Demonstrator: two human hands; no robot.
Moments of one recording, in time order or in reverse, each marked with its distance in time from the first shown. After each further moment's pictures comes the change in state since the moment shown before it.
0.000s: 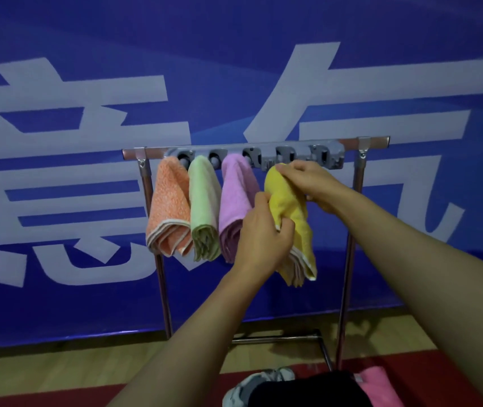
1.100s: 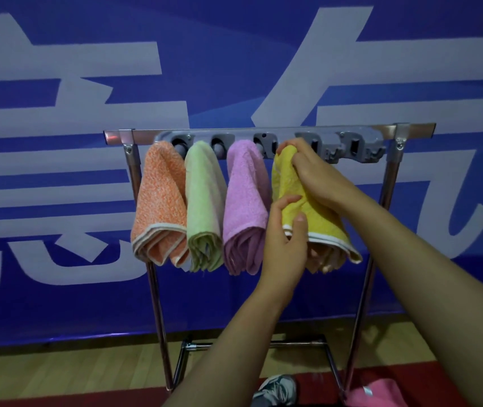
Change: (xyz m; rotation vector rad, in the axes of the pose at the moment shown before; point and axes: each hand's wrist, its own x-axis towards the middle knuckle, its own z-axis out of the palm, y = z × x) left_hand 0.021 -0.059 0.061 -0.807 -0.005 -0.275; right_hand 0.033 0.012 0.031 -0.286 -0.032 -0.231
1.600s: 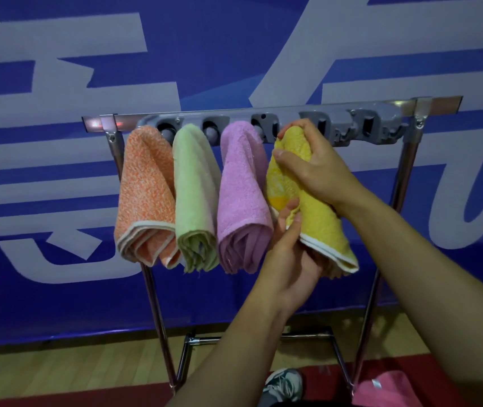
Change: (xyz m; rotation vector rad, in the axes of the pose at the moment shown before) left_hand 0.014 -0.031 -0.001 -0.863 -0.063 -0.471; right_hand 0.006 0.021 0.022 0.306 0.137 -0.214
